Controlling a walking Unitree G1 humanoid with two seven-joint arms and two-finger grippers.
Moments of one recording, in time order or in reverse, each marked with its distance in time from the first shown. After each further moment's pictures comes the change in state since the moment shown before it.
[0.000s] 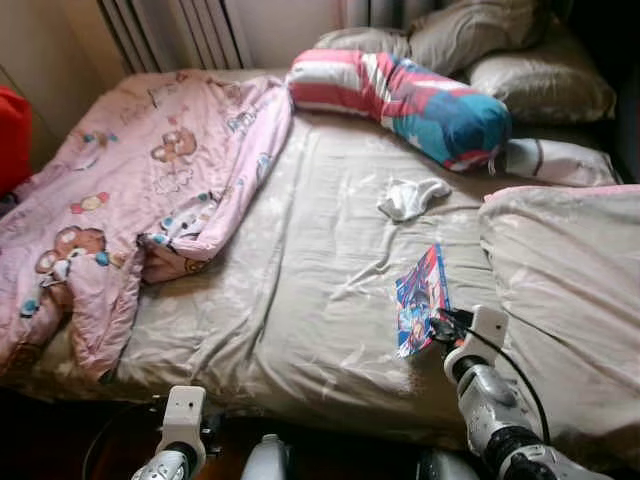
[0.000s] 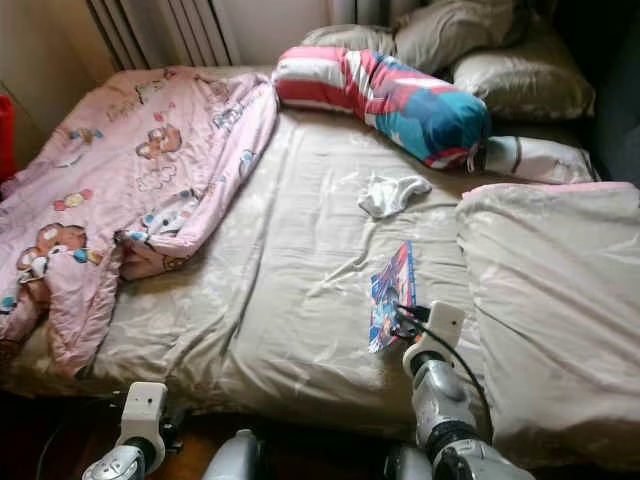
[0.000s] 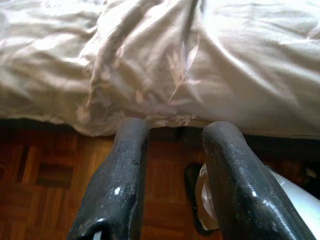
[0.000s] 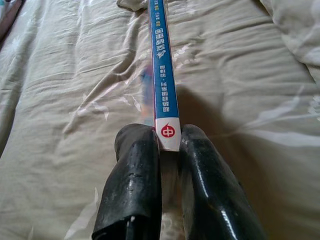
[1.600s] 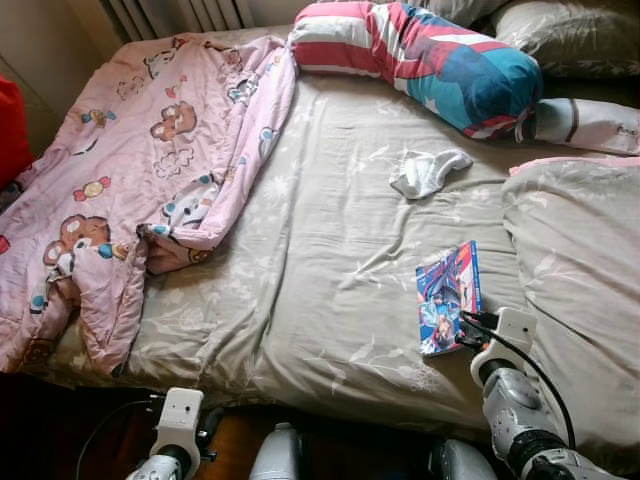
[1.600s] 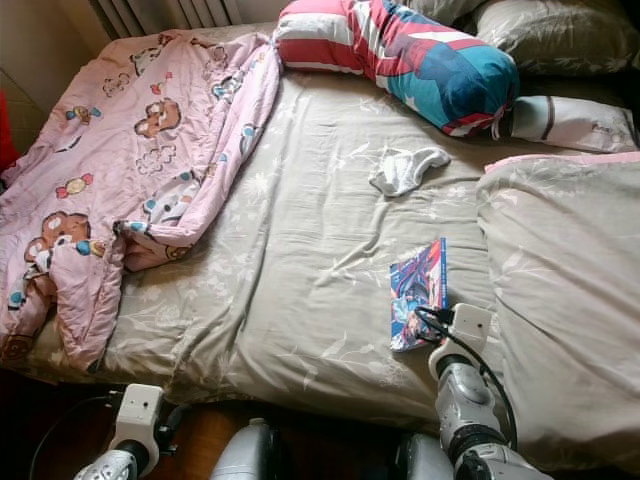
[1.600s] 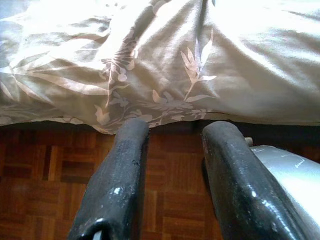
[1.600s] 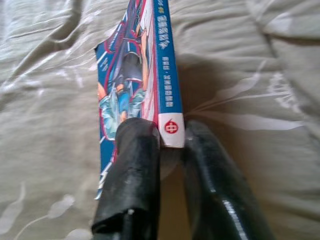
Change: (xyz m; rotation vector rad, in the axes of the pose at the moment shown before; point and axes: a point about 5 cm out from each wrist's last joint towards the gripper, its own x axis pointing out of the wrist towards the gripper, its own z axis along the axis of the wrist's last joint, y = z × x) left arm -0.007 0.002 -0.001 0.052 -0.046 -0.031; right arm -0.010 -0.041 0.005 -0.101 -0.020 -0.202
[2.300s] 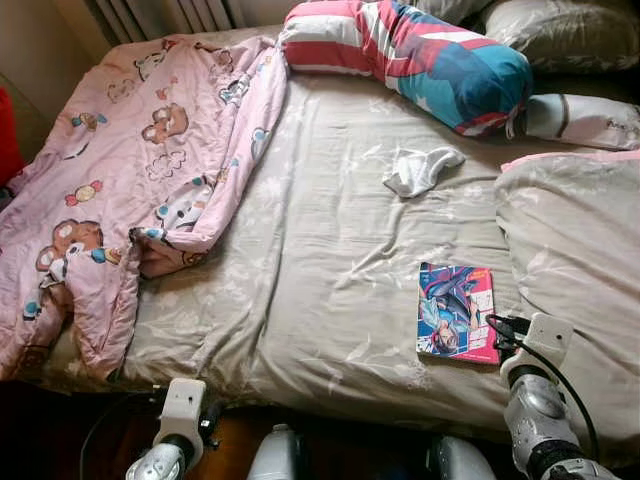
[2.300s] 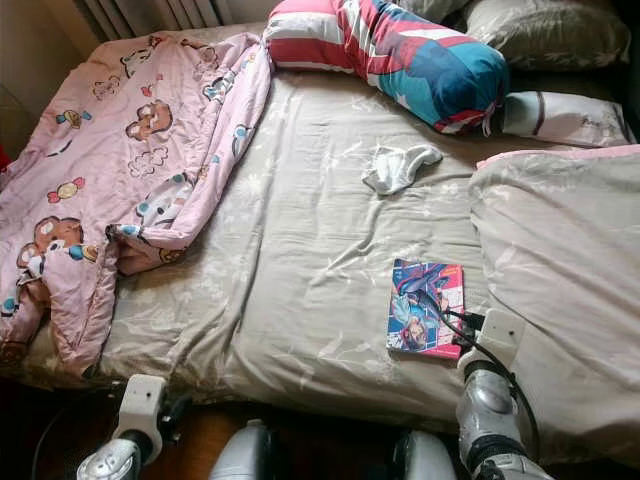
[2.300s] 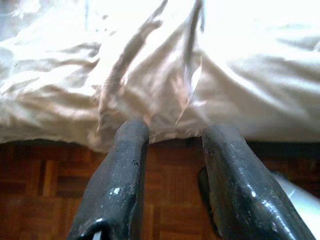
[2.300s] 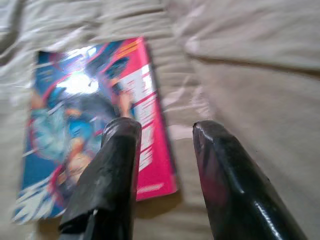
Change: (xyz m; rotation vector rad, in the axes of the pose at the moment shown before) left arm 0.012 -0.002 0.017 -0.010 -0.017 0.009; right arm -0.007 -0.017 -0.006 -0.043 -0.045 -0.079
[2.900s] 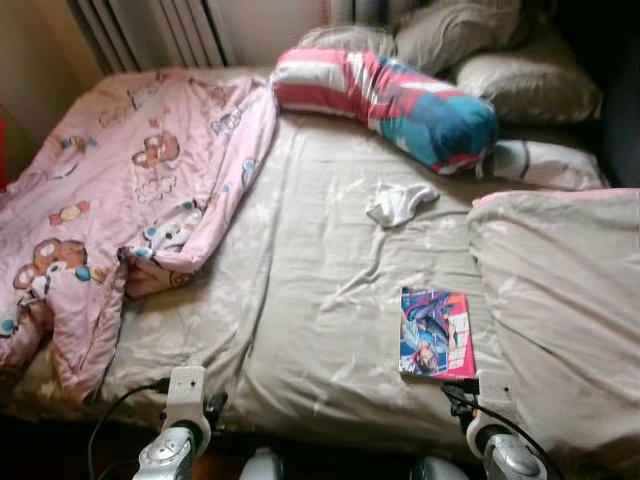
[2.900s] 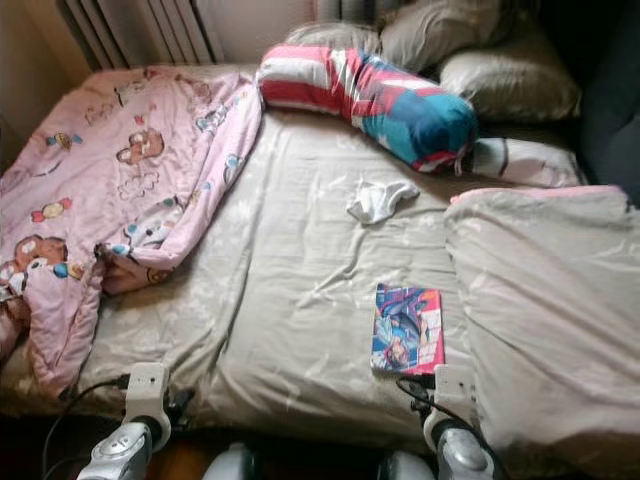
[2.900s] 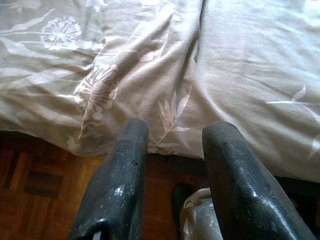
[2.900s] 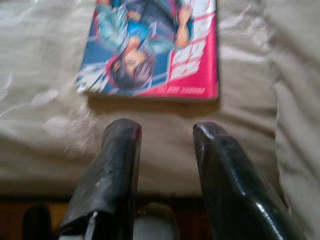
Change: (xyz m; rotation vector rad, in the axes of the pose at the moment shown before) left arm 0.008 -0.004 -0.005 -0.145 0.130 0.082; right arm -0.041 0.006 -0.083 -0.143 0.330 0.190
